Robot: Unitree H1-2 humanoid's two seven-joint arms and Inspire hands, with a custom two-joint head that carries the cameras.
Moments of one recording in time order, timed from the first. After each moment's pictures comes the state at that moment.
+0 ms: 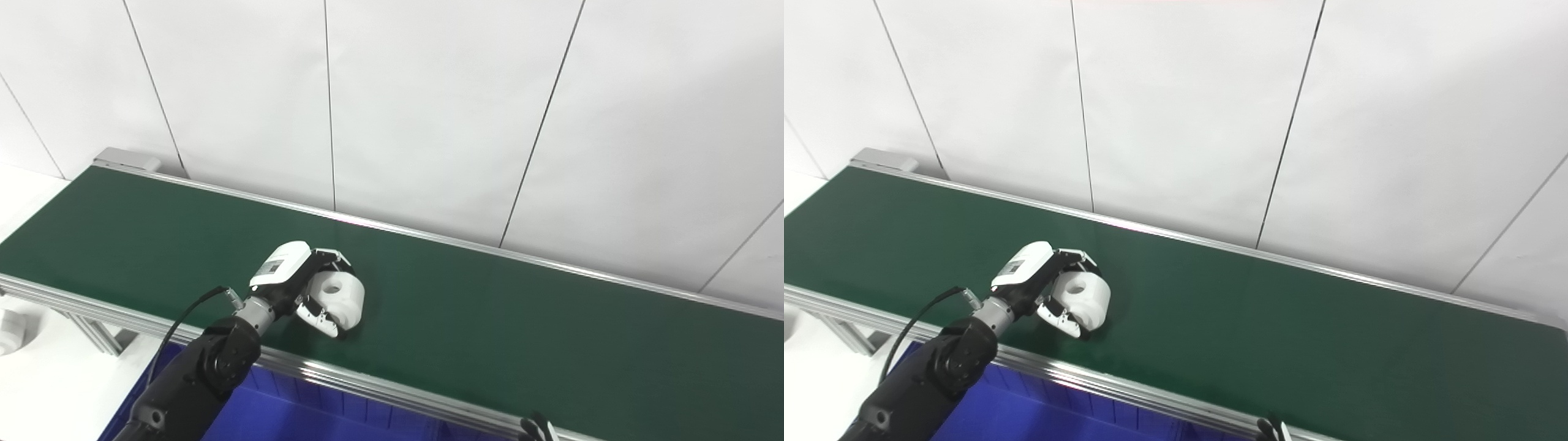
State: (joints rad) left arm -0.10 0.40 -0.04 0.14 0.54 -0.14 0.03; right arm 0.31 -0.07 0.29 -0.02 -0.29 -0.34 0.00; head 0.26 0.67
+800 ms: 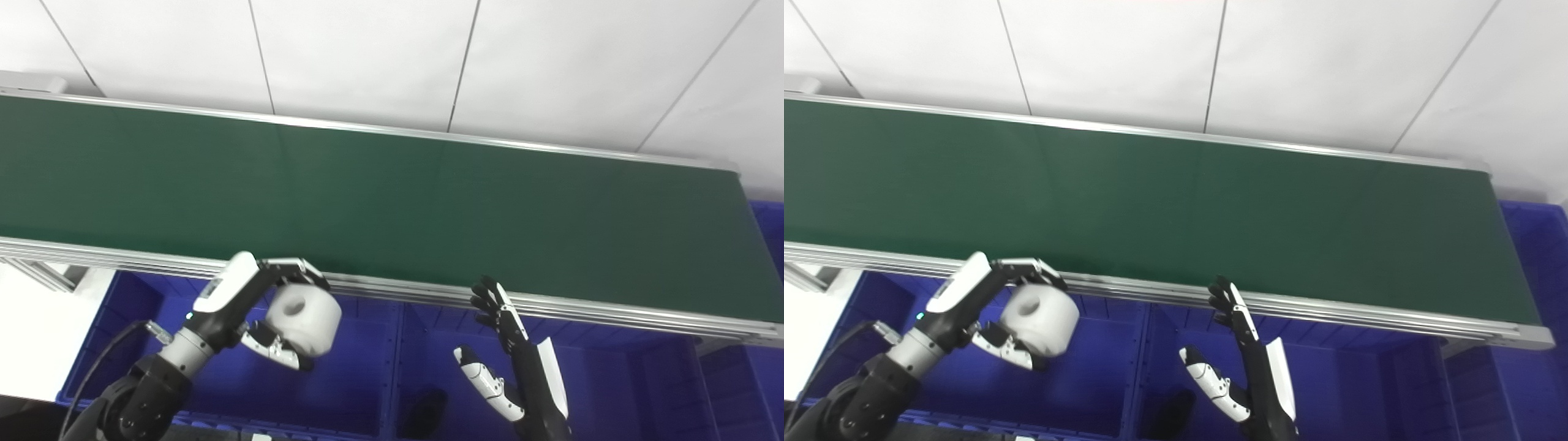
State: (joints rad) left arm 0.29 0.40 -0.12 -0.15 0.44 -0.34 -0.10; right arm 0.37 -0.03 0.31 -0.17 -0.34 -0.25 0.02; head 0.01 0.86
